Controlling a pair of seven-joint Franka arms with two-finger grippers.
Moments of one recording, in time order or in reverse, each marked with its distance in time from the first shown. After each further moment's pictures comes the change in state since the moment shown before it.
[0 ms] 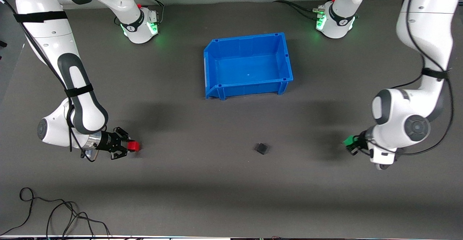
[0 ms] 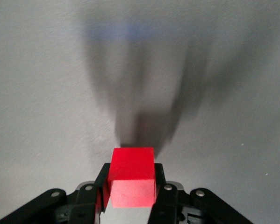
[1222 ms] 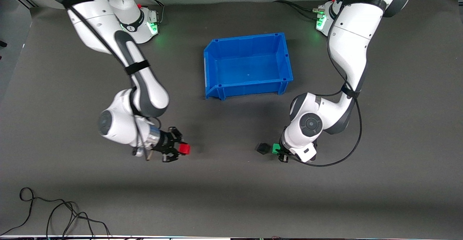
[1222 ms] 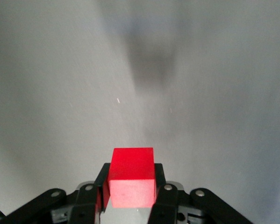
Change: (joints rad) left arm -0.364 0.239 0.000 0.238 0.016 0.131 -0.917; right arm 0.402 0.022 0.009 0.160 0.002 0.122 0.642
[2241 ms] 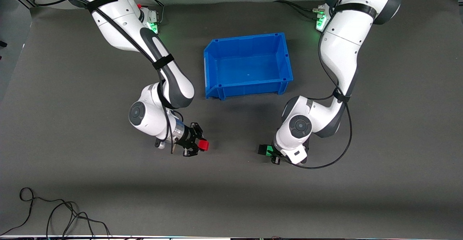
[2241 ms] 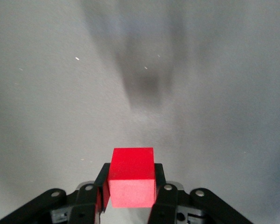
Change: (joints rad) left arm -0.036 0.061 0.001 0.067 0.008 0.005 0.009; right arm 0.104 0.045 -0.001 0.002 0.000 0.094 0.125
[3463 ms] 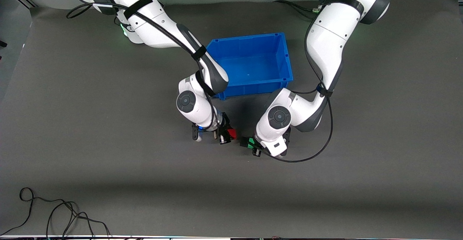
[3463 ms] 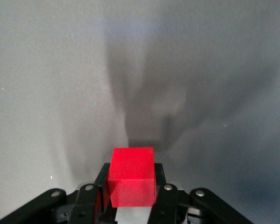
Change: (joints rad) left arm -0.081 0.003 -0.029 0.066 -0.025 -0.046 -0.063; right arm 0.173 0.136 0.001 0.133 -0.124 0.037 0.038
